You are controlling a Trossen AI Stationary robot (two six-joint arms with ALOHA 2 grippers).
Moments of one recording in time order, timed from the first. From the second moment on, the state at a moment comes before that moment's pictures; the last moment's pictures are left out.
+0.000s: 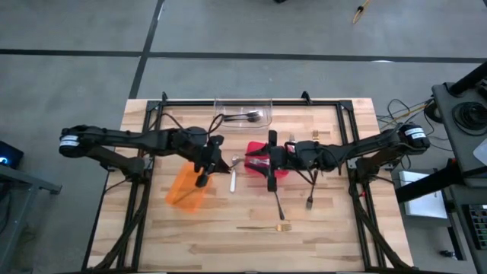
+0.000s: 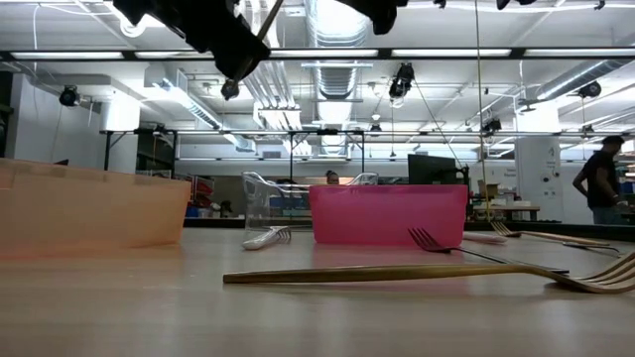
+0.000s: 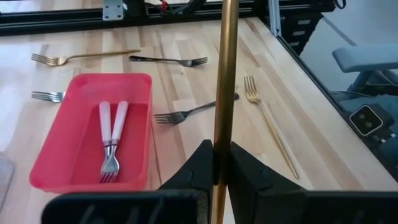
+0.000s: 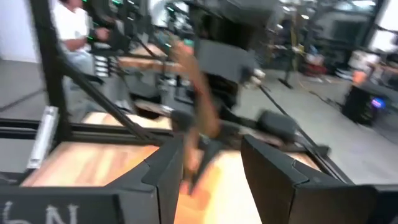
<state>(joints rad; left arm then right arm) 0.05 1.24 0.89 -0.21 0.31 0.12 0.13 1.43 0.93 0.50 0.13 -0.10</state>
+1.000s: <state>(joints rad) 0.06 1.36 0.89 -0.02 0.31 0.09 0.13 1.44 0.93 0.59 0.11 -0.16</state>
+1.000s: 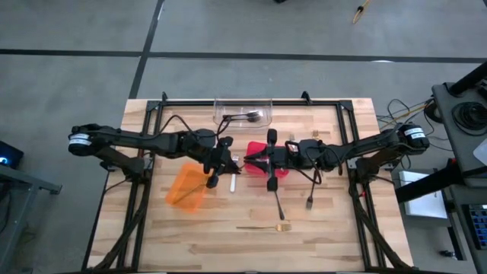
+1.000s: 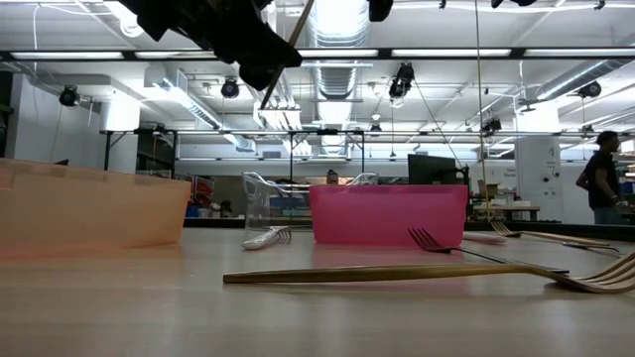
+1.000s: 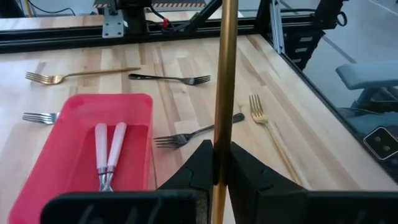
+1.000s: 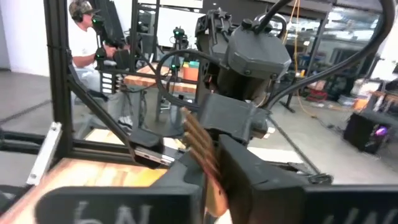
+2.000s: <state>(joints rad) 0.06 1.36 0.99 -0.18 -0.15 0.15 0.13 1.42 0.93 0.48 0.53 -0.07</state>
